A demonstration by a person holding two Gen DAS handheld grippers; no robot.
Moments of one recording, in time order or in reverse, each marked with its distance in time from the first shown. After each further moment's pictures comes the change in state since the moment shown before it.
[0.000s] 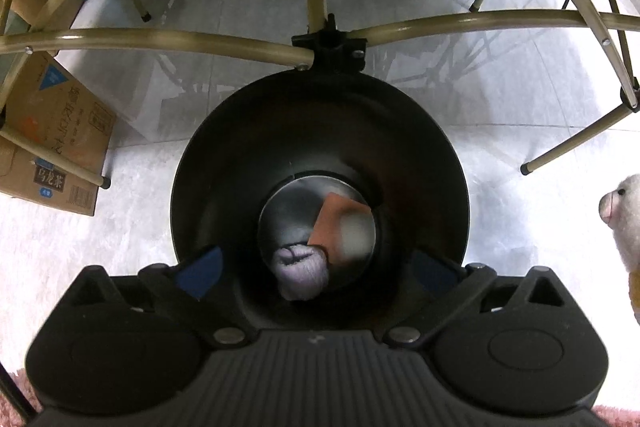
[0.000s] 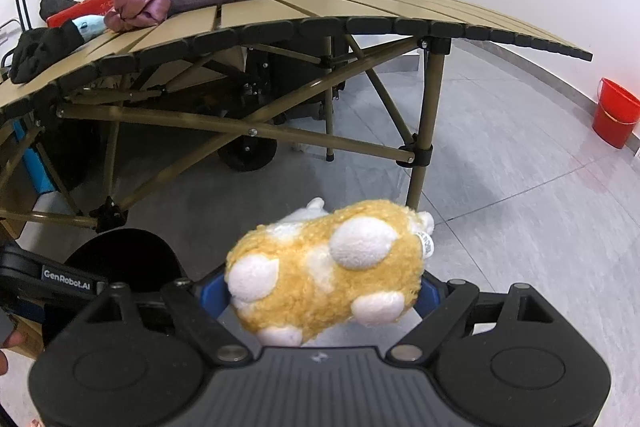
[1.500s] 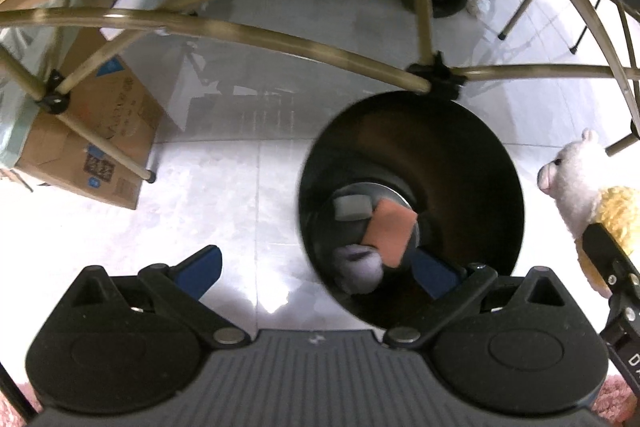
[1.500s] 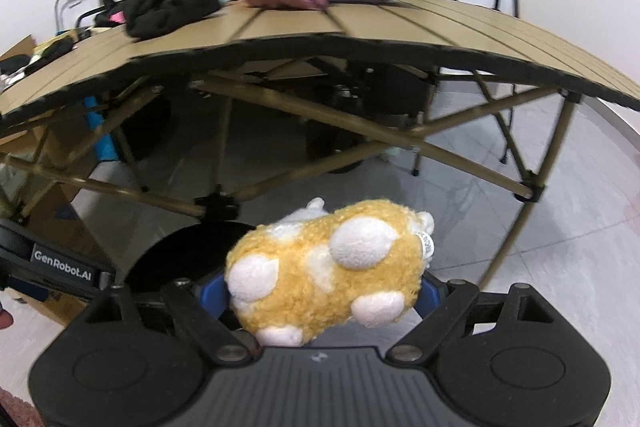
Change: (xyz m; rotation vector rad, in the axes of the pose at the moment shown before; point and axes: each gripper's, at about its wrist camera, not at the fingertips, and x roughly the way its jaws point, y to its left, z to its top) left arm -0.041 0.091 -0.007 -0.065 -0.032 0.004; right arm 0.001 0.102 0.004 -0.159 -0.010 0.166
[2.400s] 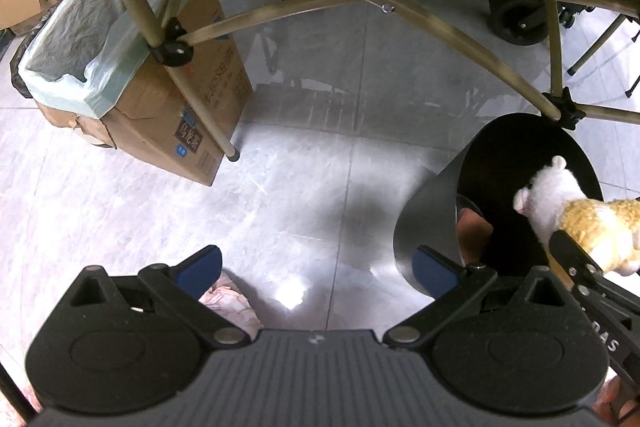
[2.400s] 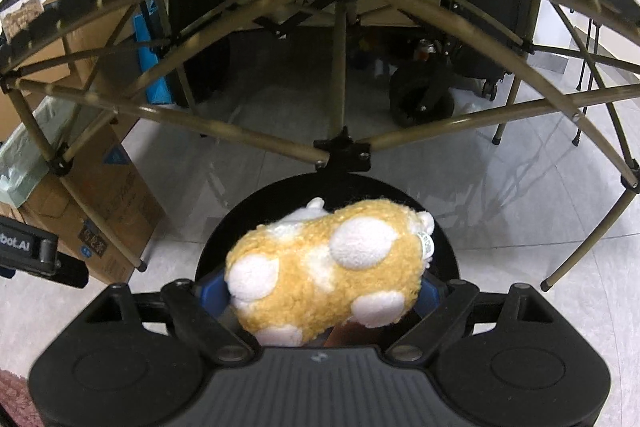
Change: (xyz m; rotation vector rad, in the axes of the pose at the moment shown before) left arm -0.005 0.103 -0.016 -0.141 -0.005 0.095; right arm 0.054 0.091 -0.011 -0.072 0.150 0.124
